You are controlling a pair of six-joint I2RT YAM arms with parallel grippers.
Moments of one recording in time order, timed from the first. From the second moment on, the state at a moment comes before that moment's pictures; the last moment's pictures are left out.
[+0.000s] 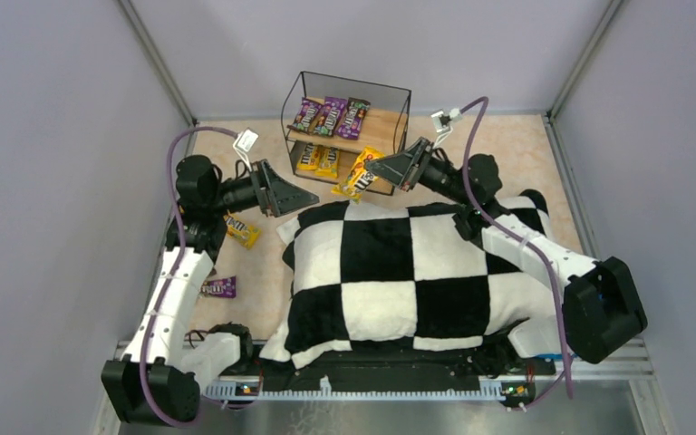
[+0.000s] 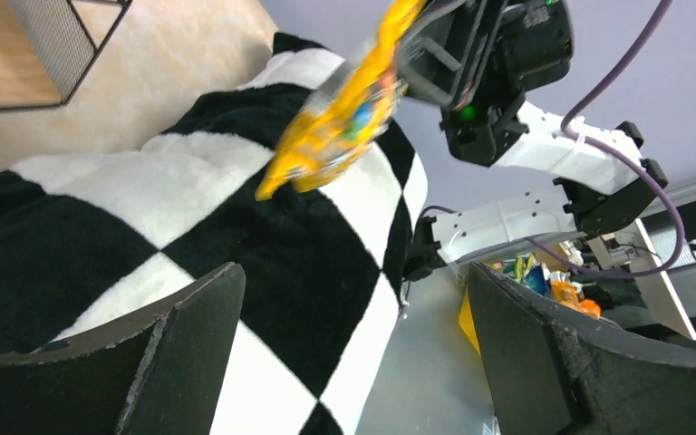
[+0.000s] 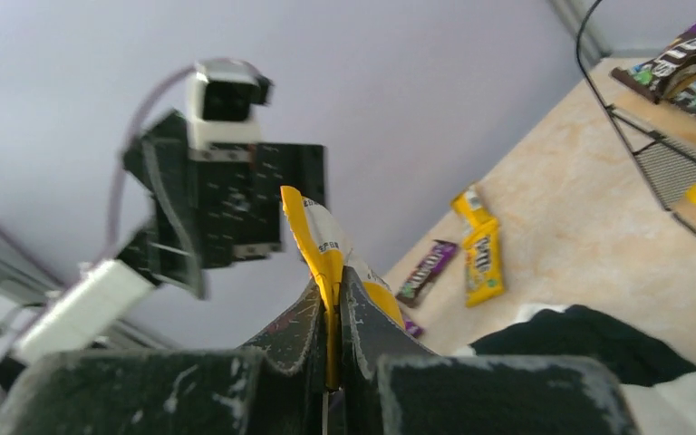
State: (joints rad) left arm -0.07 1.00 0.98 -0.11 1.09 -0.71; right arm 0.57 1.35 0.90 0.73 -0.53 0.86
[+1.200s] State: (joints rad) left arm -0.48 1.17 0.64 1.10 0.67 -1.26; right arm 0.47 1.47 0.79 1.35 -0.58 1.65
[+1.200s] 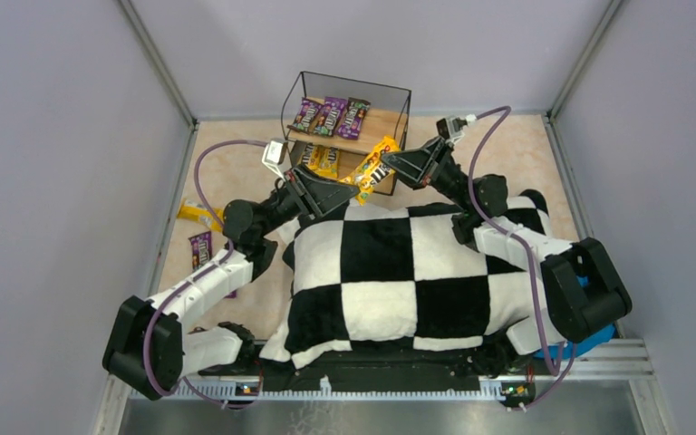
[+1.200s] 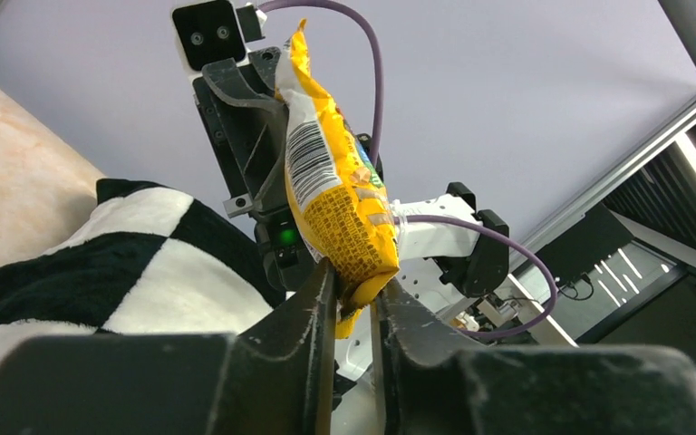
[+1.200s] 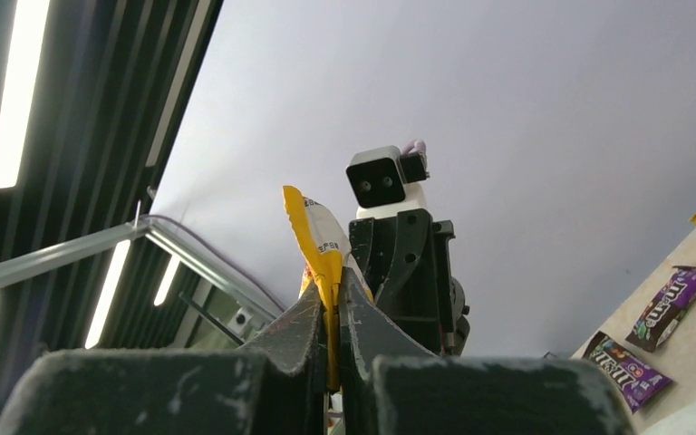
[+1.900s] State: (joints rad) left arm -0.20 0.94 0.53 0.55 0.52 -1.29; right arm 0.25 1.15 0.70 0.68 -0.57 1.12
